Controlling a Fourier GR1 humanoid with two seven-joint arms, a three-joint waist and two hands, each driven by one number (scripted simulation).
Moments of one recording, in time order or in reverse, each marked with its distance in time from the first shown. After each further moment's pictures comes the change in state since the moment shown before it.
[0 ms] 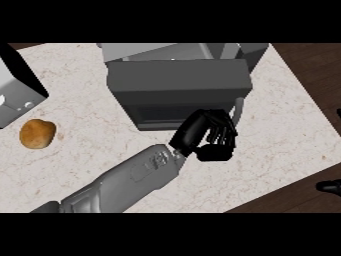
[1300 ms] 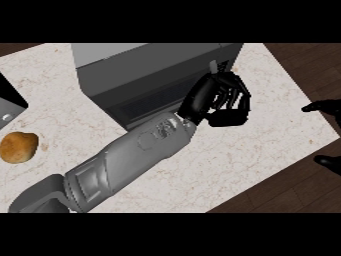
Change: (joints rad) left arm -0.240 -0.004 0.054 0.113 0.169 0.055 -0.020; right arm -0.152 -0.099 0.133 -0.183 -0.080 0.175 0.168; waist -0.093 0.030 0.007
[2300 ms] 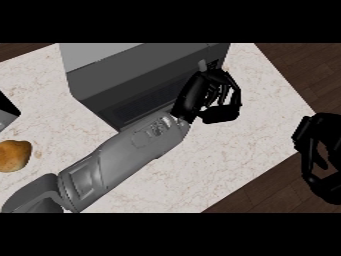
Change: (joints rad) left arm 0.011 0.033 -0.026 -0.006 0.063 0.074 -0.028; right arm -0.026 -0.040 0.159 -0.269 -0.007 0.058 0.094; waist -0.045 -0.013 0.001
